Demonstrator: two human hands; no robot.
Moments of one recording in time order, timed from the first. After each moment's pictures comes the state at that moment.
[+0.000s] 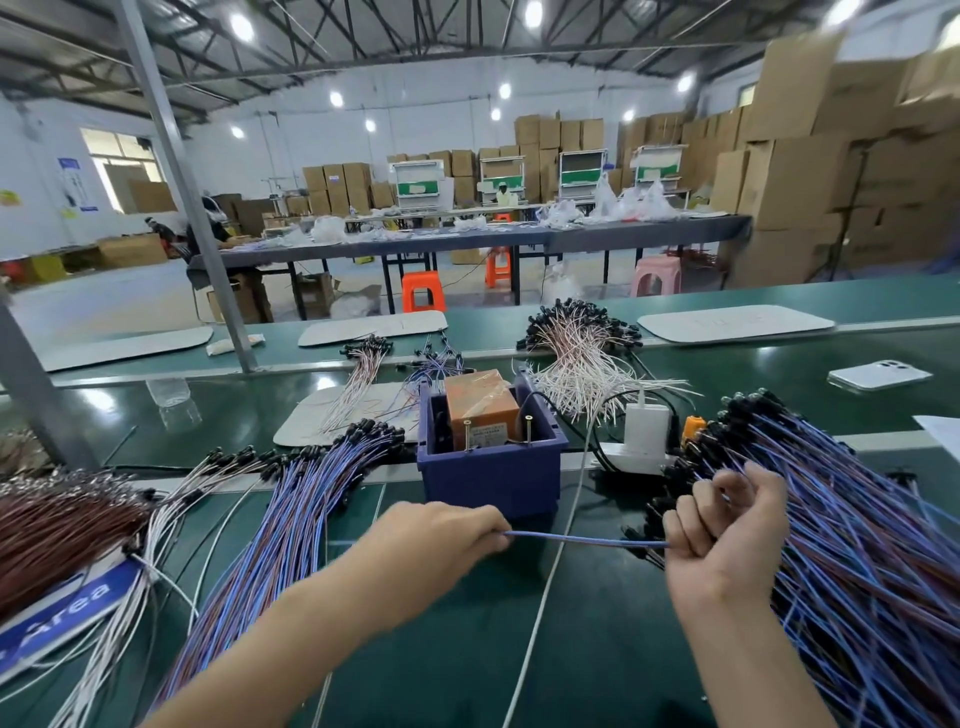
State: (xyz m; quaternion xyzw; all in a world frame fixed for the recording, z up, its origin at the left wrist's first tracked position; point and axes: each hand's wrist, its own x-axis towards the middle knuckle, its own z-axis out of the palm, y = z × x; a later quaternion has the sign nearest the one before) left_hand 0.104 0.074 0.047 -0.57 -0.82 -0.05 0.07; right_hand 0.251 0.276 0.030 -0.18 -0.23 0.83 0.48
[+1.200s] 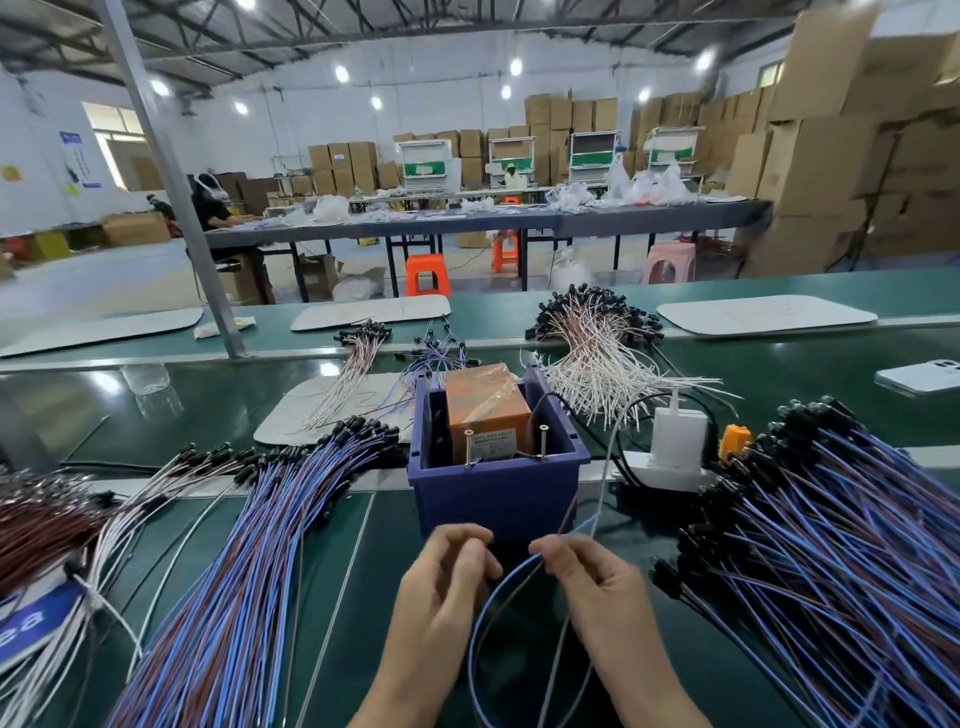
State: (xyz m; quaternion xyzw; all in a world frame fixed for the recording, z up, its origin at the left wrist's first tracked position) left_hand 0.099 0.109 -0.044 -0.30 -0.69 -0.66 -0.06; right_hand 0.183 0.243 -0.042 -0.18 -0.64 0.70 0.27
